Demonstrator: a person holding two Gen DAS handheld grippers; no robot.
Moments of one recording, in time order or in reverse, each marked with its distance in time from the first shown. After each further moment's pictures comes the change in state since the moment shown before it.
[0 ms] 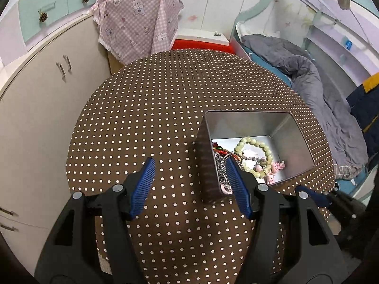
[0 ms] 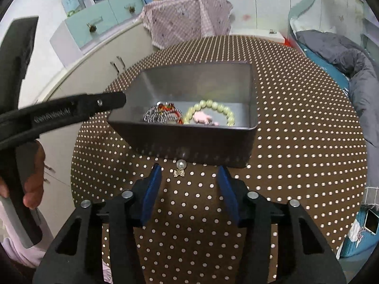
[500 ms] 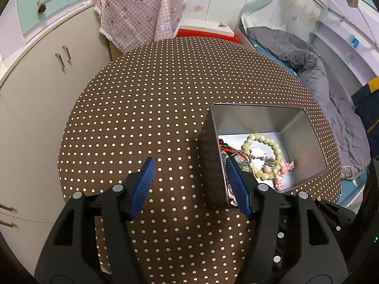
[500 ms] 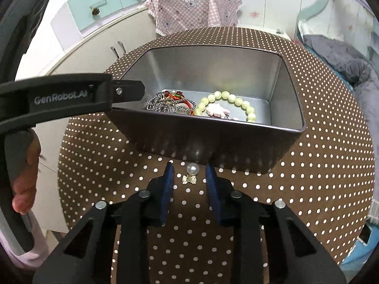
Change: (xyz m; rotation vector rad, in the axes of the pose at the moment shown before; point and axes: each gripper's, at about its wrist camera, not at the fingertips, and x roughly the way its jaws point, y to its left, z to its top) left arm 0.025 -0.004 0.004 -0.019 0.063 0.015; right arm 0.029 0.018 0.004 -0.081 0.037 -0.046
